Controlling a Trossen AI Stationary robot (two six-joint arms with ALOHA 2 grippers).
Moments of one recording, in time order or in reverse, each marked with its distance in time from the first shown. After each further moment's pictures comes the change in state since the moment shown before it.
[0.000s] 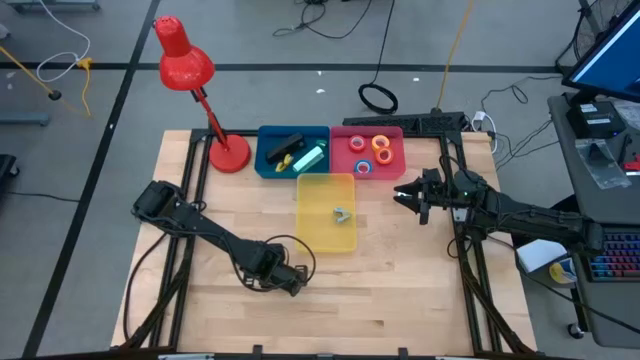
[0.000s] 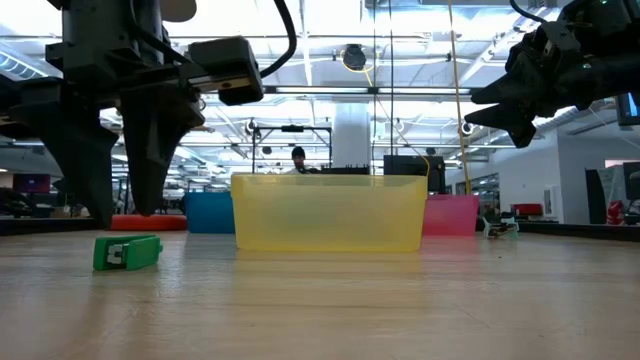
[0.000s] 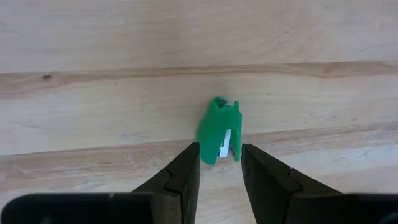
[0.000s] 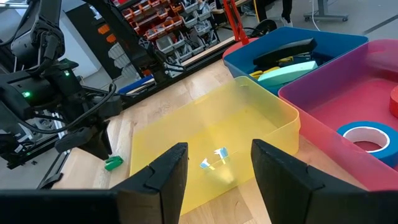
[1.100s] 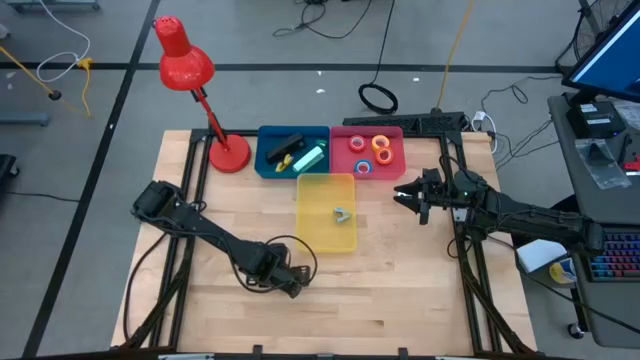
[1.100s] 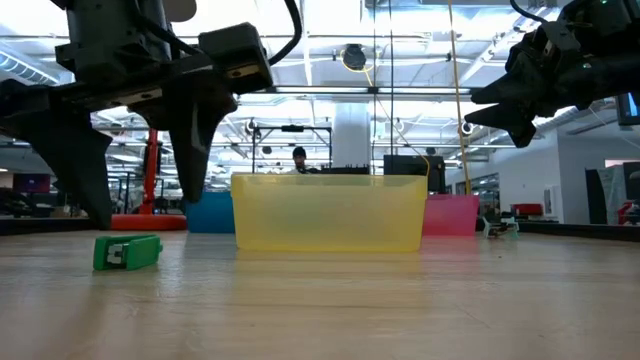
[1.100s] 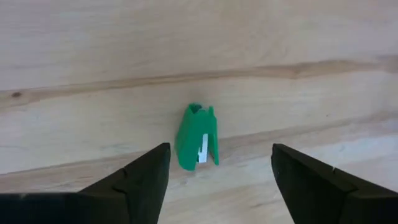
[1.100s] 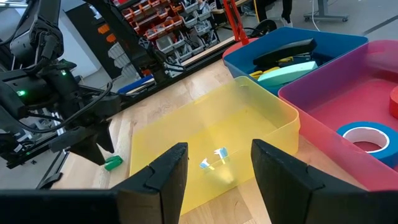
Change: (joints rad) left arm -0.007 -0.001 0.000 0.047 -0.068 0.039; right arm 0.000 0.000 0.000 0.000 0.000 -0.003
